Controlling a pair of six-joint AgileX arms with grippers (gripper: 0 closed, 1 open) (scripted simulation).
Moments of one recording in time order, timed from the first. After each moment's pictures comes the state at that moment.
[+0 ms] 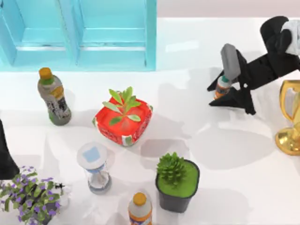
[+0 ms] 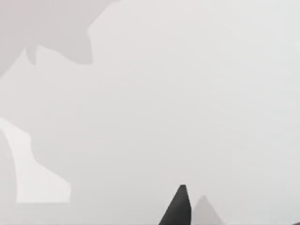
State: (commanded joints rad) left arm 0.00 0.00 0.00 0.00 0.00 0.00; right arm 0.12 2.43 1.74 -0.72 -0.83 -1.36
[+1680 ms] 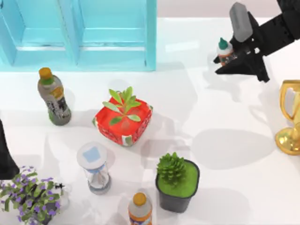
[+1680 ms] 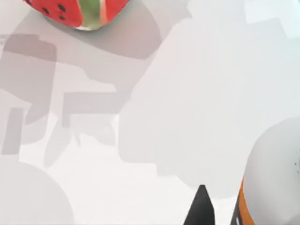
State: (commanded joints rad) left arm 0.00 0.00 0.00 0.00 0.00 0.00; right arm 0.11 2.31 1.93 -1.04 -0.84 -1.36
